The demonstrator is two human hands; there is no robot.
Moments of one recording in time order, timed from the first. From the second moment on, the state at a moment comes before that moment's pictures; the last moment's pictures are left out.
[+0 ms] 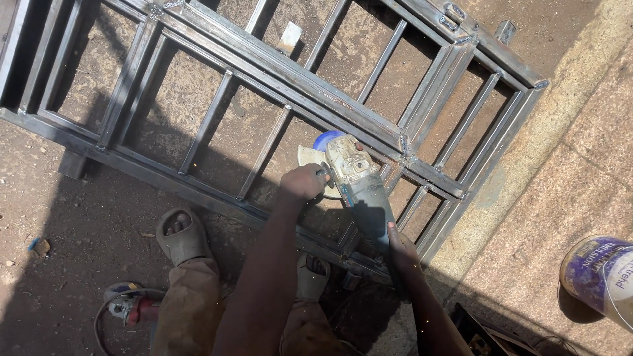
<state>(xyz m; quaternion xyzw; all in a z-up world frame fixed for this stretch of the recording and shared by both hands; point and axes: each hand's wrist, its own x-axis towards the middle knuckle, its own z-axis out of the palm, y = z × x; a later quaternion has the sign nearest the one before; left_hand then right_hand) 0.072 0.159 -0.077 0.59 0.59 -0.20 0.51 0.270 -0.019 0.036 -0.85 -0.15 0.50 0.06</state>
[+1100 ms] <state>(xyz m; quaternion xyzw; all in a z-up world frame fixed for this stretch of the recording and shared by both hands) -0.057 0.196 -0.085 0.56 0.60 -0.13 0.55 0.175 0.043 0.007 -0.86 -0.13 0.46 0.15</state>
